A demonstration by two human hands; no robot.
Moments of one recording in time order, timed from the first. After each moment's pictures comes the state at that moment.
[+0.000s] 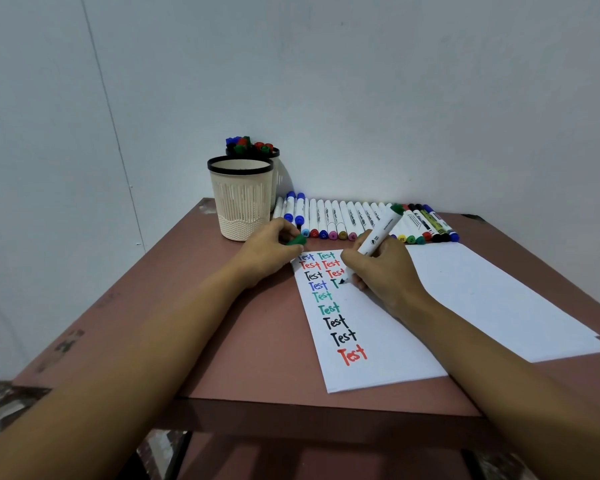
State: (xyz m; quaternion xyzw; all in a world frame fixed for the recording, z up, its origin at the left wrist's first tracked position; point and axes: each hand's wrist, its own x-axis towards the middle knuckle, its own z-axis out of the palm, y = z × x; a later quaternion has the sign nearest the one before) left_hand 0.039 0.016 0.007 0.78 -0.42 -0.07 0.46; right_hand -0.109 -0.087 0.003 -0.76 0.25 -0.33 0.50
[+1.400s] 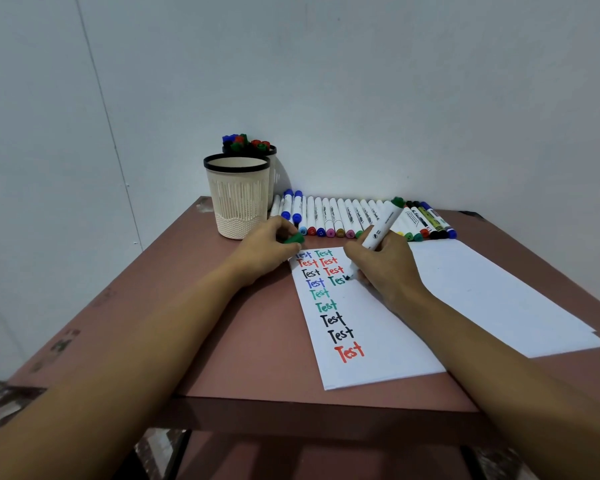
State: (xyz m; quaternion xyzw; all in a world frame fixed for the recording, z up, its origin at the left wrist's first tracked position) left_hand 0.041 0.017 0.006 0.78 -0.42 -0.08 0.45; right_hand -0.107 -0.088 0.004 -0.73 0.29 -0.35 0.51
